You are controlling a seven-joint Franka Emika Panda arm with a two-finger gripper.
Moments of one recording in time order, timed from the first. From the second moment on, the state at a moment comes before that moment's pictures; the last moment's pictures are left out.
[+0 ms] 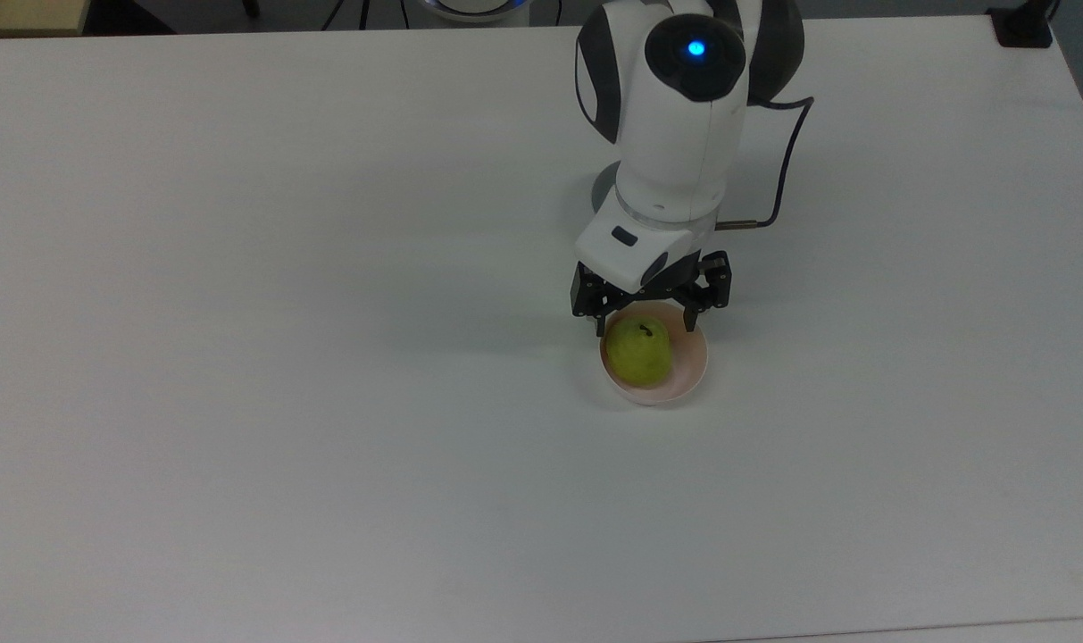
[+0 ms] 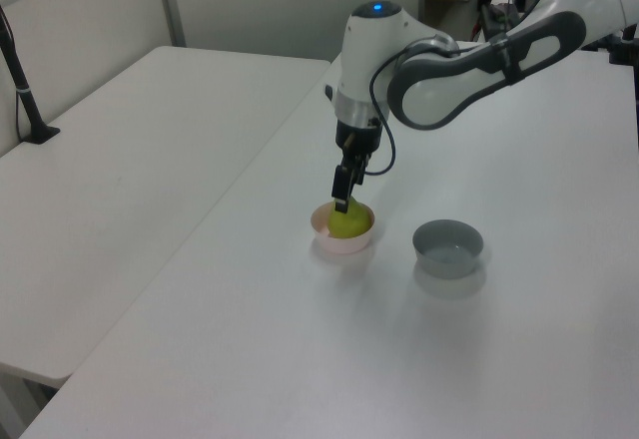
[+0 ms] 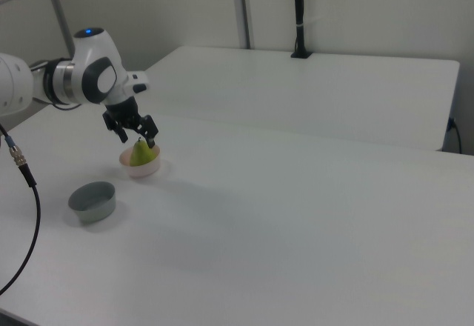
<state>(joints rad) 0.46 0.55 -0.19 -1.47 0.08 2.18 0.18</state>
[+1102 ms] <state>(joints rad) 0.00 0.11 -0.11 -1.54 0.07 1.61 0.02</state>
